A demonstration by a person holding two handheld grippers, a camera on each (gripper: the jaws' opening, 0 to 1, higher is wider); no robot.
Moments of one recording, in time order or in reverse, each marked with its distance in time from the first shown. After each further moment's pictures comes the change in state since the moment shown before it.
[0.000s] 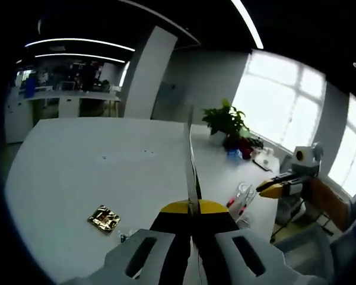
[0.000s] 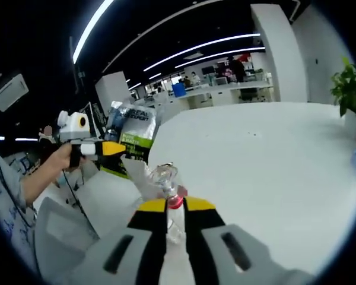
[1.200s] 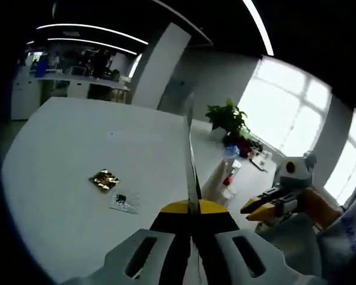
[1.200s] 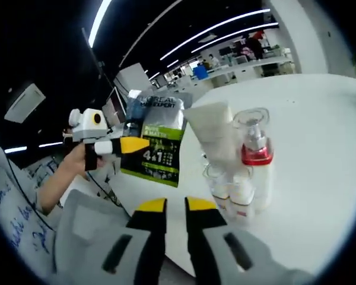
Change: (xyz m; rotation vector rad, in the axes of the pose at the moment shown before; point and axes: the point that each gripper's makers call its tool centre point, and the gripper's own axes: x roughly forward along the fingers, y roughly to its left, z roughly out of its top) left arm -0.058 -0.014 -0.050 -0.116 0.014 0.017; right arm 0.037 0.102 -0.056 0.099 0.100 0.232
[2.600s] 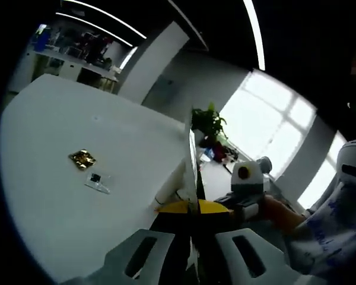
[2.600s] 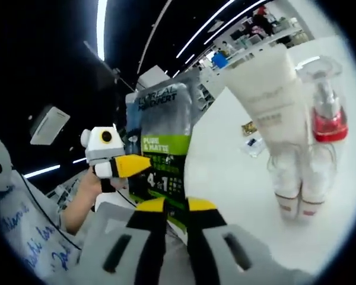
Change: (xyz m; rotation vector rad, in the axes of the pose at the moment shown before) left arm -0.023 -0.031 -0.019 -0.136 -0.022 -0.164; right arm 0.036 0.048 -0.003 0.166 0.004 0.258
